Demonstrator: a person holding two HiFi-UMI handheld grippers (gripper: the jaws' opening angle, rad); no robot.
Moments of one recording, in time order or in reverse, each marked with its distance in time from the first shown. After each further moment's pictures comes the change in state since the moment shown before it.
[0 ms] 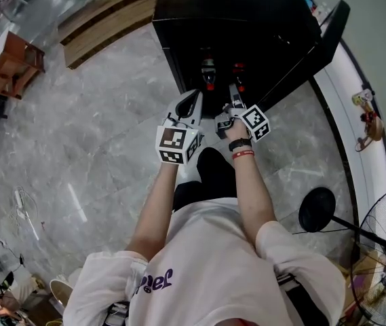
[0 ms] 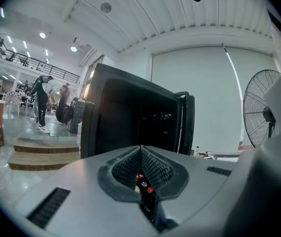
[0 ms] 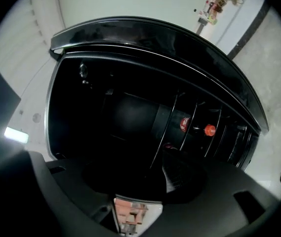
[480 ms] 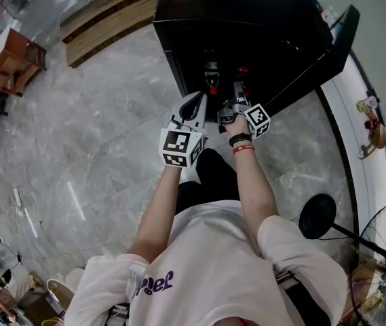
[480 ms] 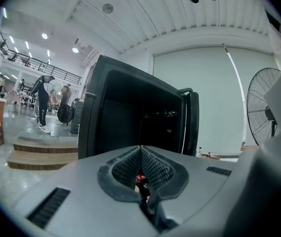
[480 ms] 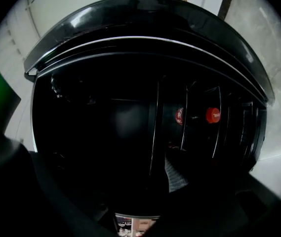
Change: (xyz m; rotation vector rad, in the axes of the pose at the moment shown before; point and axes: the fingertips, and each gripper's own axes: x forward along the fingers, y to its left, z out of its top) left arm 0.022 0.011 -0.016 -0.006 -0.019 0.014; right arm 0.051 -0.037 0.001 0.226 -0.039 0.060
